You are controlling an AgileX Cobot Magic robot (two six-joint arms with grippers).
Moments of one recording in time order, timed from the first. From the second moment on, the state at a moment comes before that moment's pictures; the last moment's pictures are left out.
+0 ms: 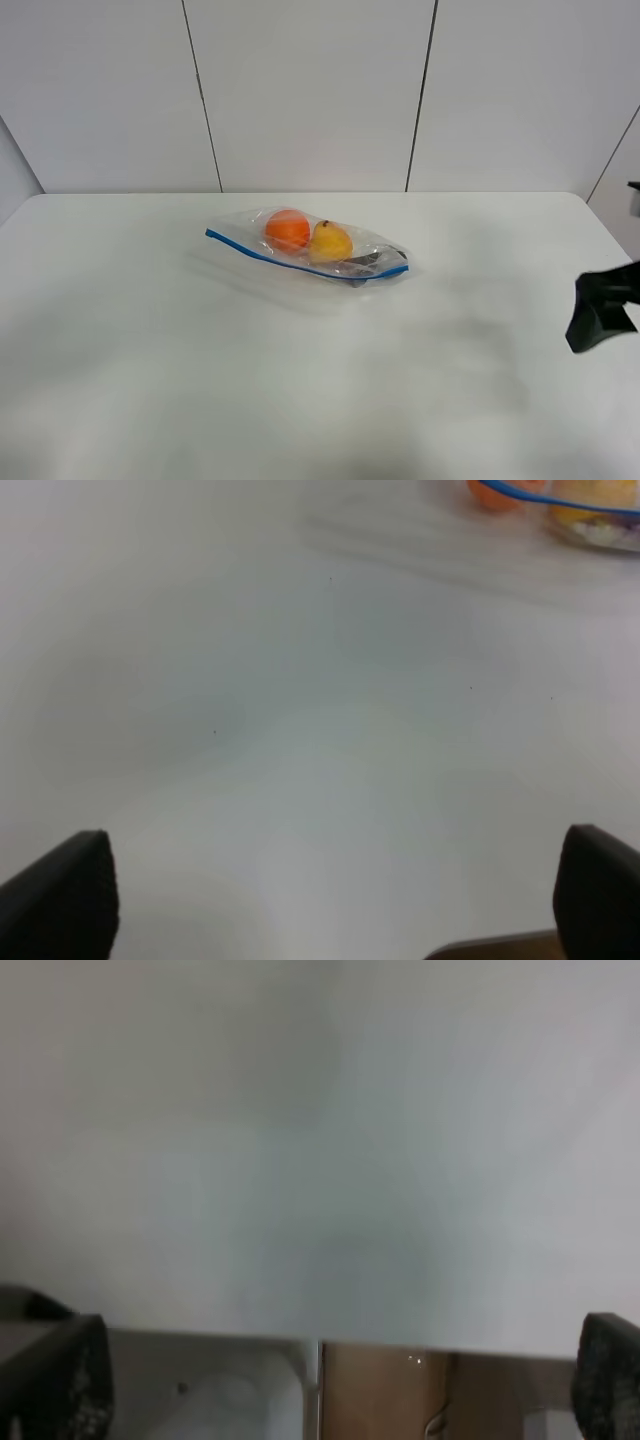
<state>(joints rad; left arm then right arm) -0.04 -0.01 -0.57 -0.11 1.17 0.07 -0.05 1.15 -0.81 0.06 1.20 -0.11</state>
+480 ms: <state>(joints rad) -0.04 -0.01 -0.57 -0.11 1.17 0.07 -0.05 0.41 -0.50 0.06 1.02 -0.11</state>
